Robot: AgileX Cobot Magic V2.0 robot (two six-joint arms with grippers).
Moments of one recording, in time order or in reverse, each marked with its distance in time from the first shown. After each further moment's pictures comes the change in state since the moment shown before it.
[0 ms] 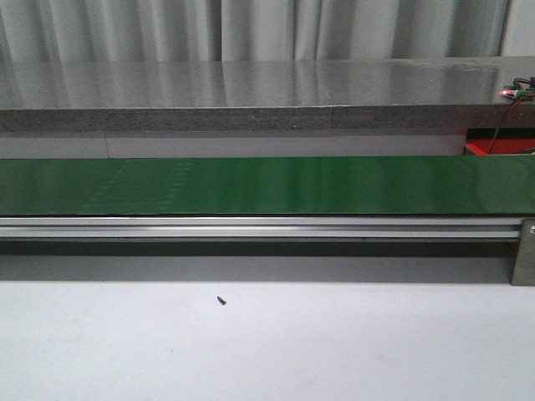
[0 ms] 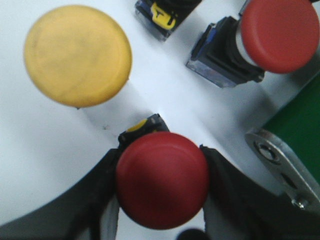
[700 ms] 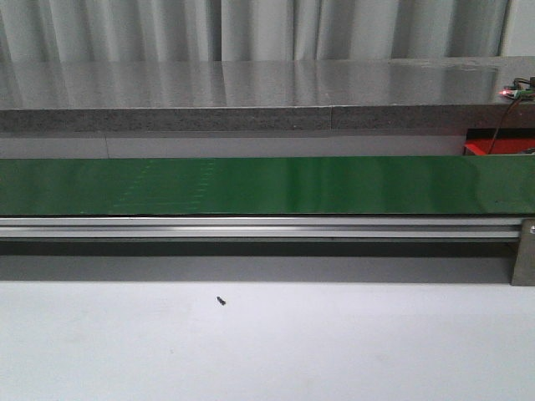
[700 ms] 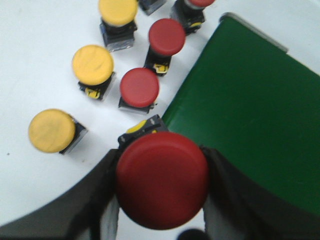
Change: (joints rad) left arm -0.070 -0.216 -0.271 0.058 0.326 0.148; right arm 0.000 0.000 0.000 0.000 0.000 0.000
